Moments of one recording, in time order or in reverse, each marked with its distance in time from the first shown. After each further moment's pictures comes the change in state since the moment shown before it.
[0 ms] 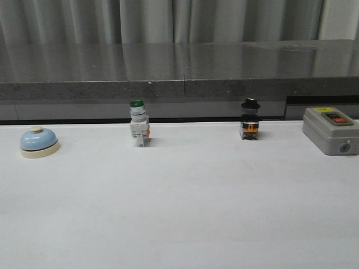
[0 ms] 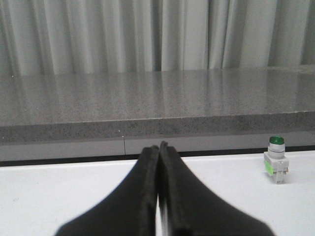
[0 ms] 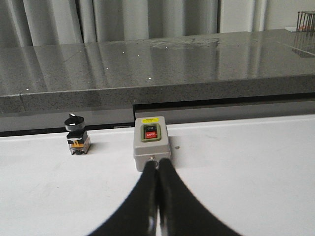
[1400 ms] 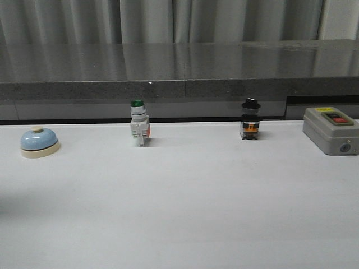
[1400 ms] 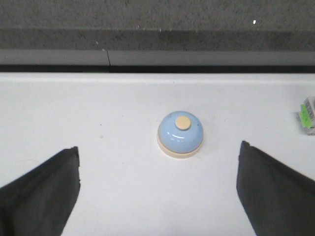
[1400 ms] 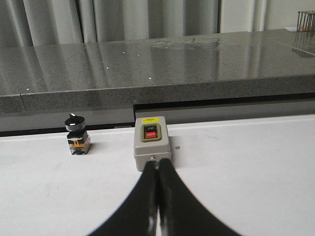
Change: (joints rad) left arm -0.002 1.241 -0.807 -0.068 0.297 0.000; right arm 0.000 0.000 0.000 0.000 0.000 0.000
